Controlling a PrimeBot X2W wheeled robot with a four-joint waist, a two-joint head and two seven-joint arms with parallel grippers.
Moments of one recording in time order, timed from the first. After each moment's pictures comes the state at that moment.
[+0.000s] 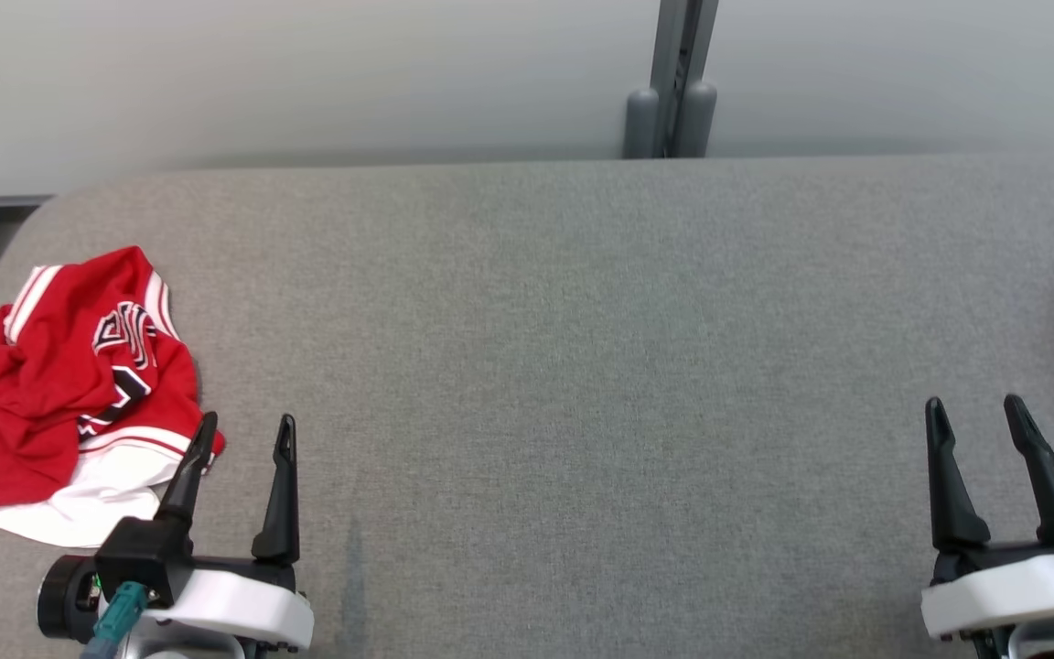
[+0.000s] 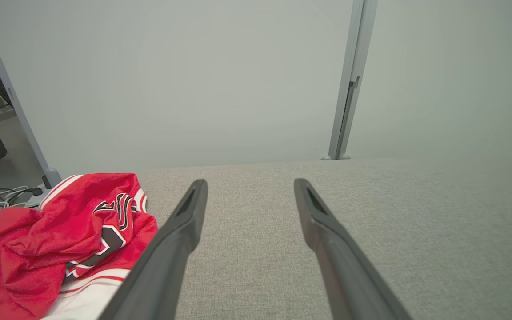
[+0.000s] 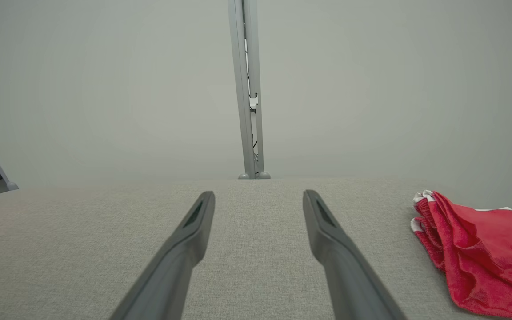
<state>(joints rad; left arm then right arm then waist) -0.05 0.18 -0.16 0.15 -0.26 0.08 -0.26 -0.01 -0.05 -0.09 0.04 0.16 0.13 -0.17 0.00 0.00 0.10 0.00</state>
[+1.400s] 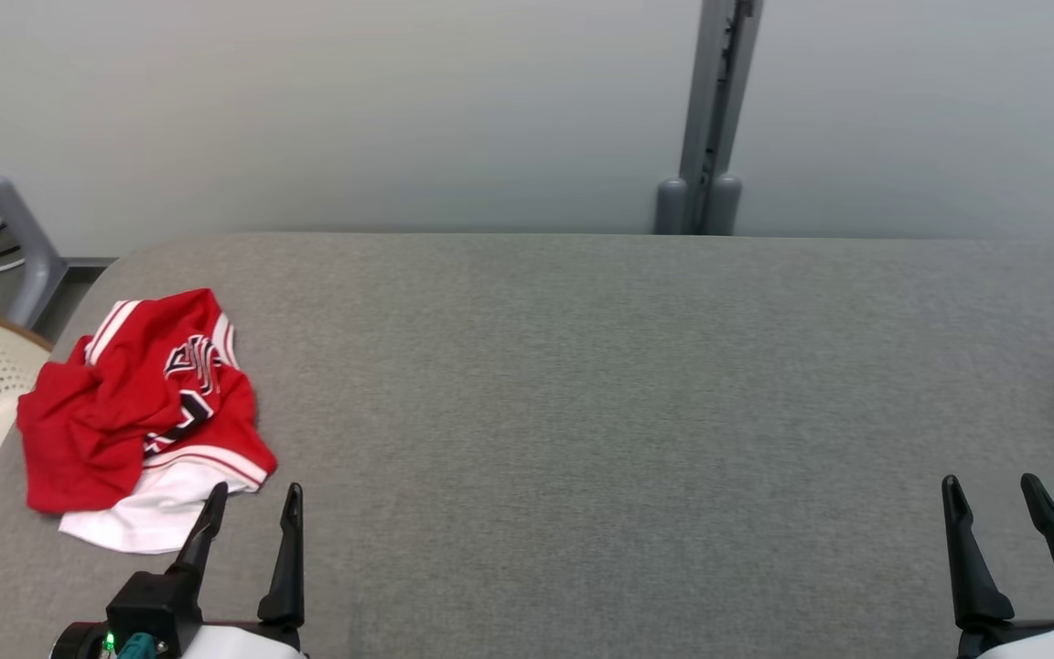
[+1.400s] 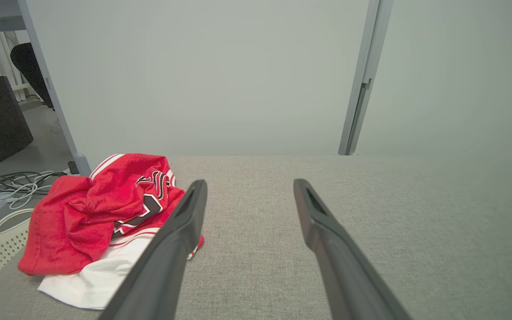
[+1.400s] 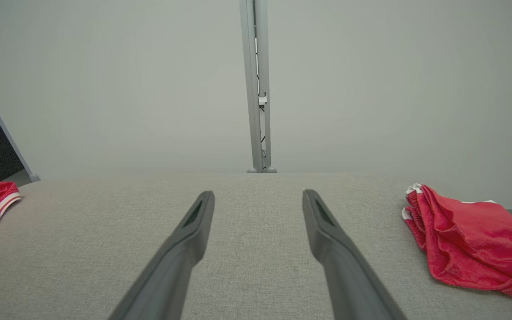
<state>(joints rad) 0.06 0.19 -0.19 0.15 -0.30 0.10 -0.24 0.18 -0.05 -0.12 -0.11 0.17 0.13 -0.05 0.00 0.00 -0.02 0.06</state>
